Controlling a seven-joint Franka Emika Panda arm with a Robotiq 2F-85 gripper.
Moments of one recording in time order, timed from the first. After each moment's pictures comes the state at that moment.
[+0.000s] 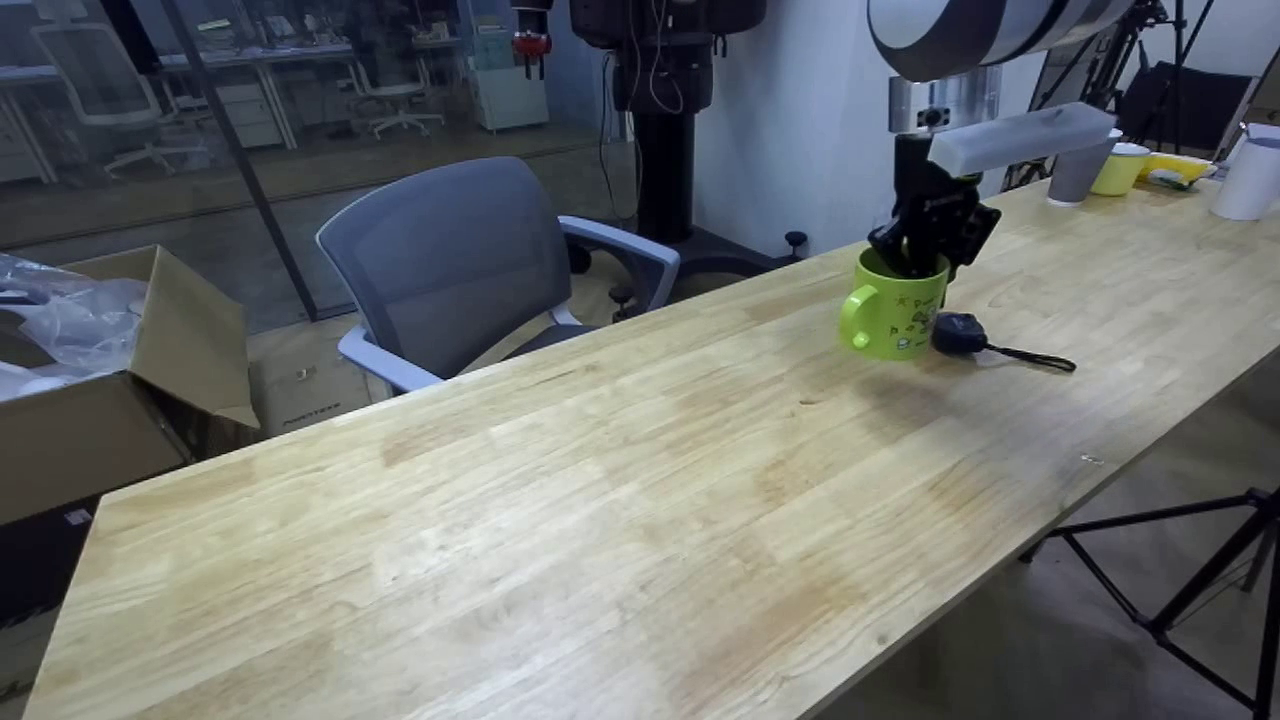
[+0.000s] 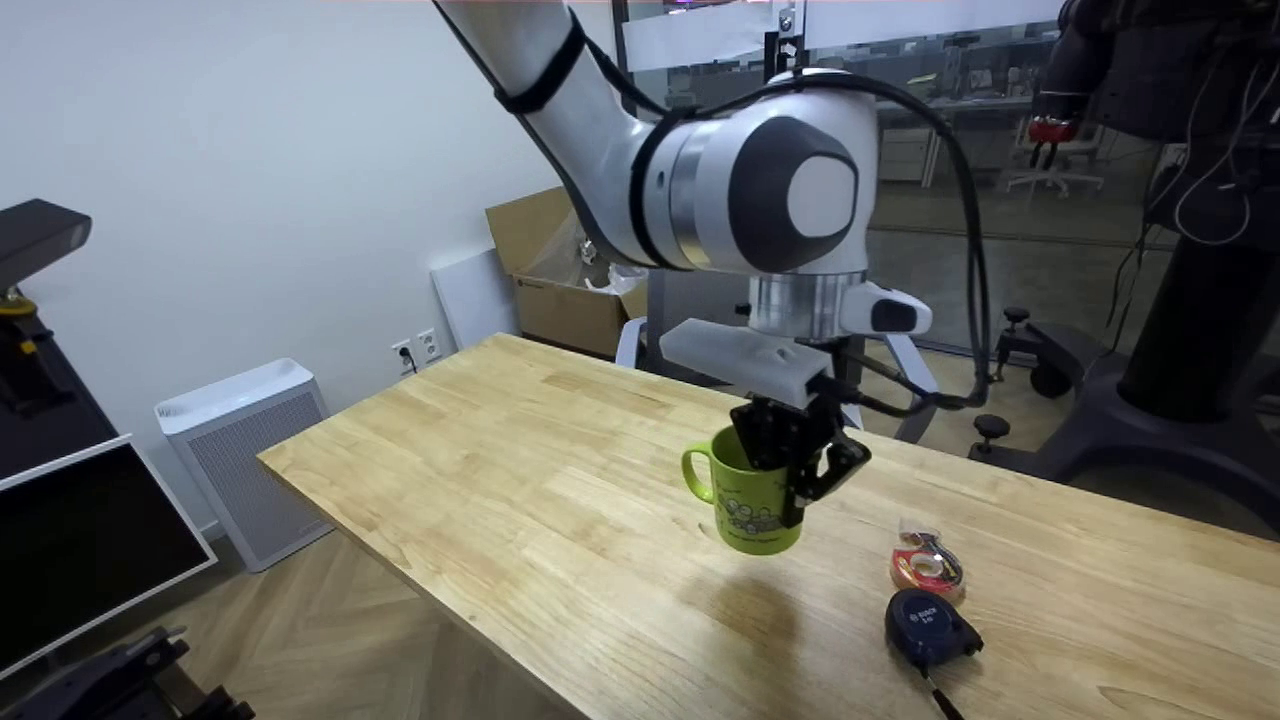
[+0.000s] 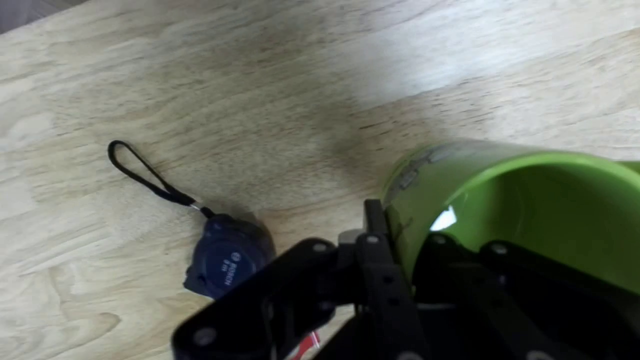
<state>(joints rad) -0.11 0.59 -0.13 -1.90 -0.03 2.33 0.11</state>
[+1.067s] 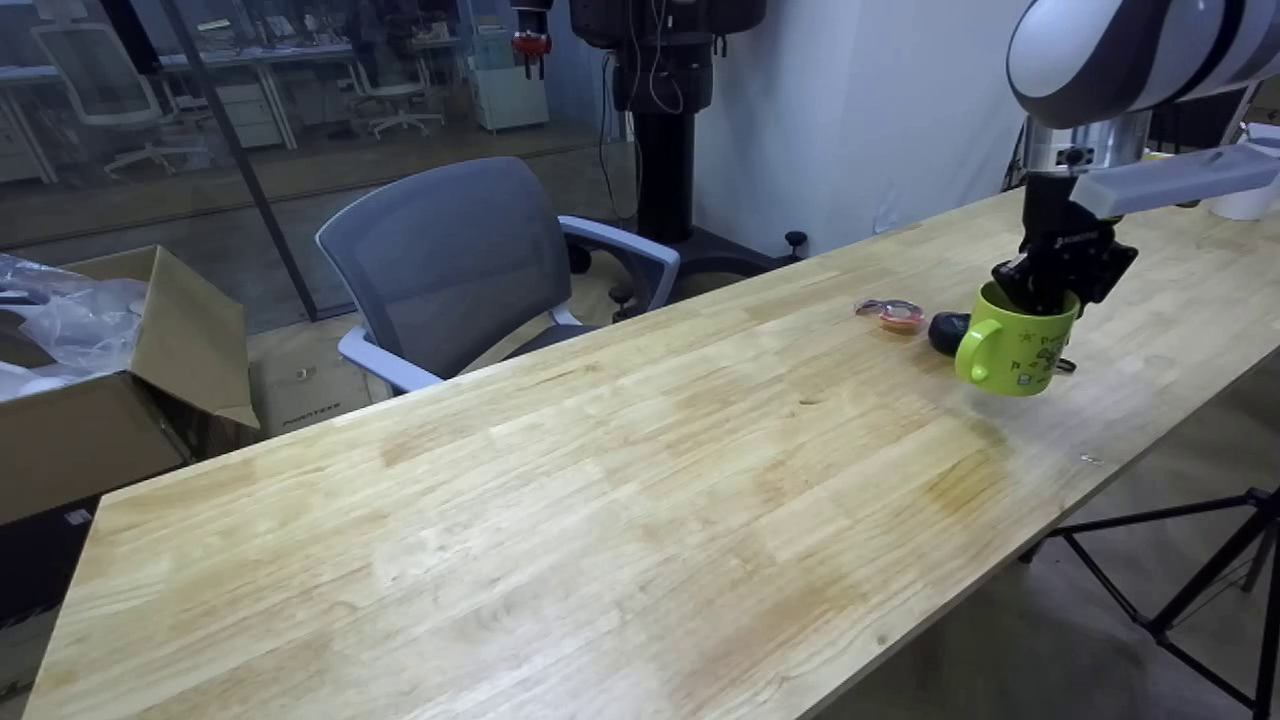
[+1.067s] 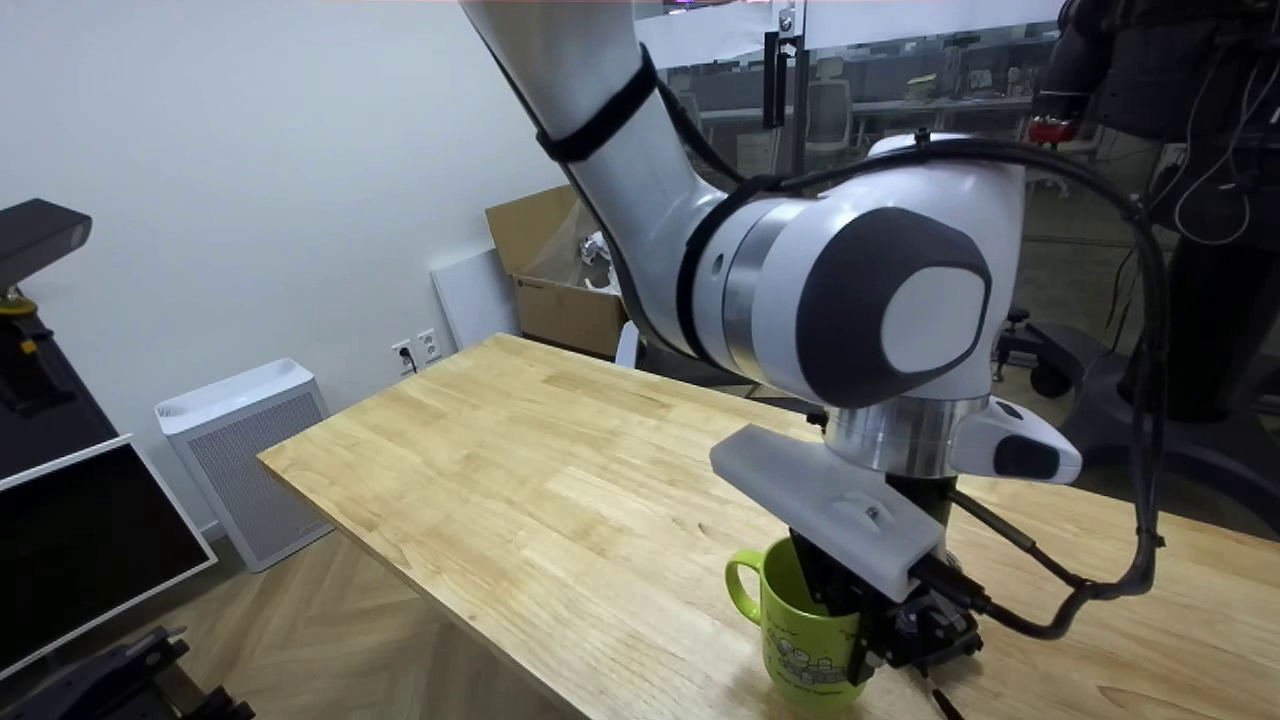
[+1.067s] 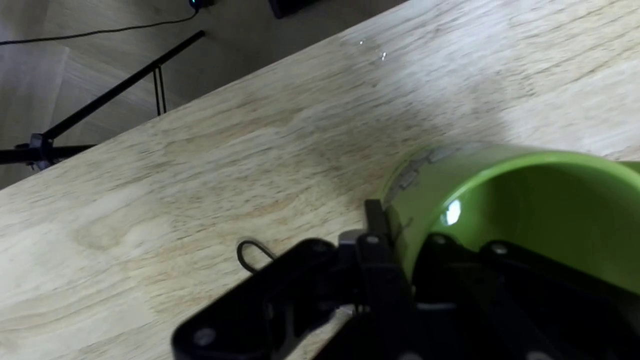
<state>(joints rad) -0.23 0.57 -0.20 -2.07 -0.02 2.45 0.04</state>
